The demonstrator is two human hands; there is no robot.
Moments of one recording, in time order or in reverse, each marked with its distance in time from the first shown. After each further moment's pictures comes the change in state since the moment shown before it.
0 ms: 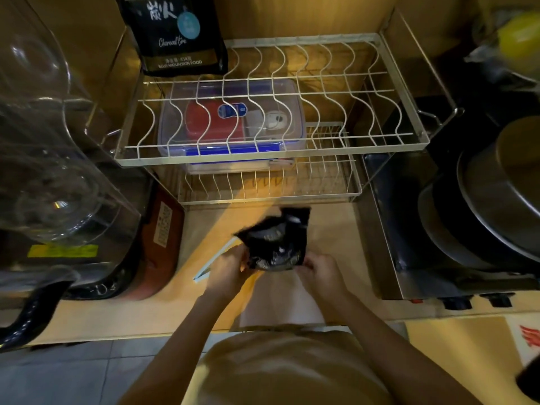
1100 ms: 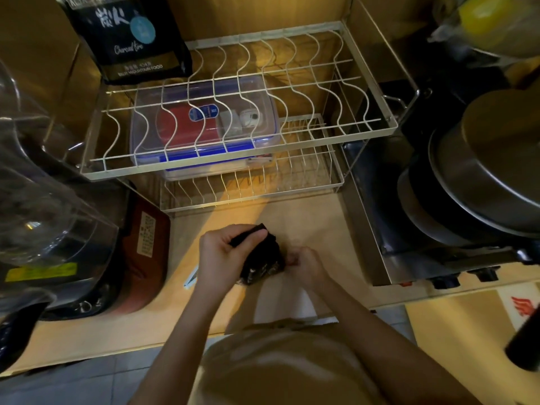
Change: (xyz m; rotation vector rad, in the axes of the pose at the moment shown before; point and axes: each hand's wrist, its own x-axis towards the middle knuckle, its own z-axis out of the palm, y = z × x) left_hand -0.017 0.092 -0.062 -0.598 0.232 0.077; right_hand 0.008 0.005 0.008 0.253 -0.144 0.188
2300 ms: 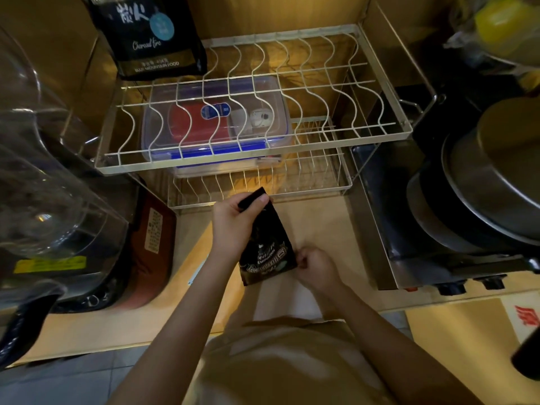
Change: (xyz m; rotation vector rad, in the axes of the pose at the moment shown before) left_hand 0.040 0.000 0.007 -0.159 0.085 -0.124; right_hand 0.006 0.007 -0.003 -0.357 0.077 -0.044
